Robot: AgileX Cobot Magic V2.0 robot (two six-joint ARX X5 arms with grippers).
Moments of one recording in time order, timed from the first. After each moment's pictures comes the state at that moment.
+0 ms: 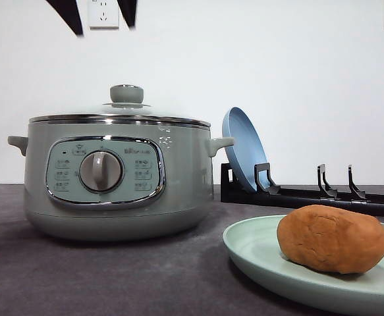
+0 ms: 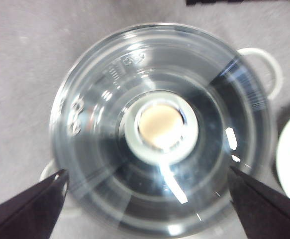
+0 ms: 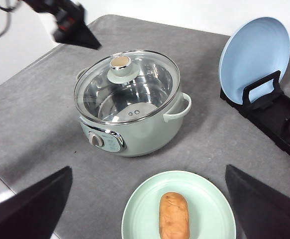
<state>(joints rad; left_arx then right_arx) -0.53 1.72 2.07 -1.37 -0.10 0.00 0.55 0.65 1.25 -1.02 -0.15 0.15</state>
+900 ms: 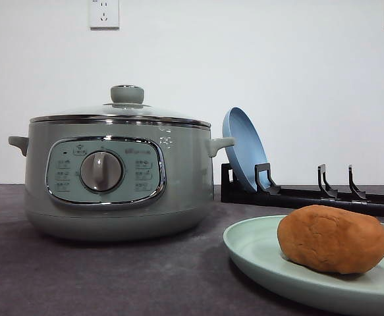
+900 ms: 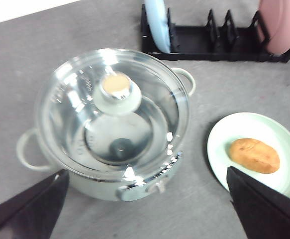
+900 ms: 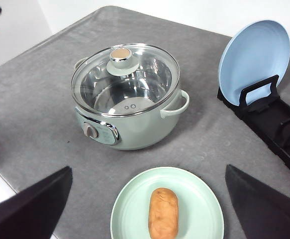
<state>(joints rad) -0.68 0.99 1.42 -1.05 -0.10 -0.15 0.55 0.65 1.25 -1.04 -0.15 0.07</state>
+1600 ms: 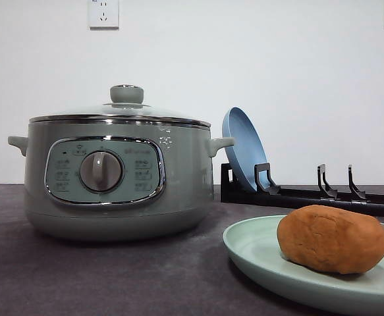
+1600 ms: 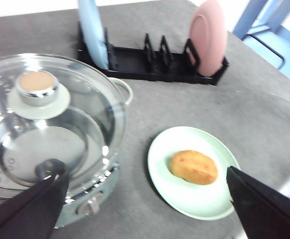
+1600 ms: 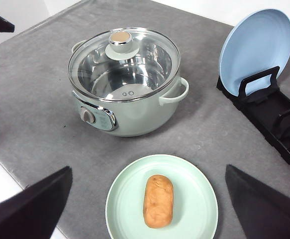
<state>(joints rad) -0.78 0.81 1.08 -0.72 0.02 -0.25 0.55 0.65 1.25 -1.09 -0.15 0.03</state>
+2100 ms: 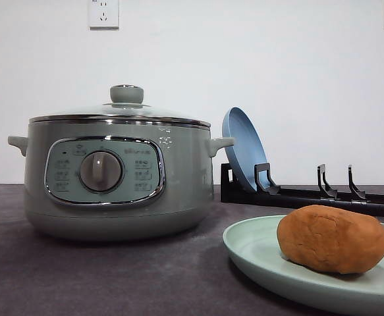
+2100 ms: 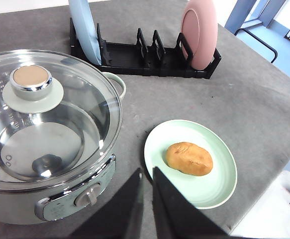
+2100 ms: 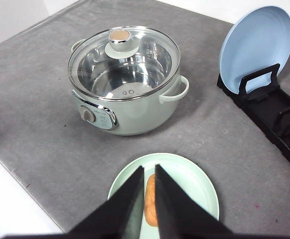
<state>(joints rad) -0.78 0.78 1.08 -0.75 0.03 -0.23 0.55 0.65 1.25 -1.09 -0.15 0.04</state>
